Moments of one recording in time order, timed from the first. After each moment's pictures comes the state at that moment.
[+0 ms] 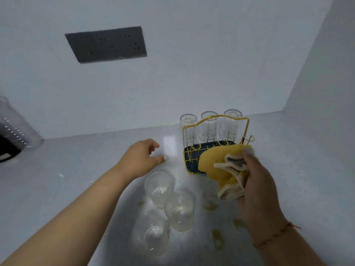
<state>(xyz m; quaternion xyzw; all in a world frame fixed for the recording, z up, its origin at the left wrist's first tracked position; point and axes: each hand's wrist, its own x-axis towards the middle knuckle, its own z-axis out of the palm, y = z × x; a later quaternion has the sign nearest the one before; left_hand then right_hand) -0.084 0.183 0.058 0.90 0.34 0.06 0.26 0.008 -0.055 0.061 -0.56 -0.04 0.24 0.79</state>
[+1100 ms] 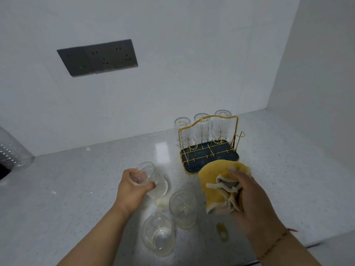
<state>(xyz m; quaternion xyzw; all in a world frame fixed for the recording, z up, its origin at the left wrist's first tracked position) -0.137 0.189 -0.029 0.74 0.40 0.23 0.49 -0.035 -0.068 0.049 -0.52 0.03 0.32 0.79</state>
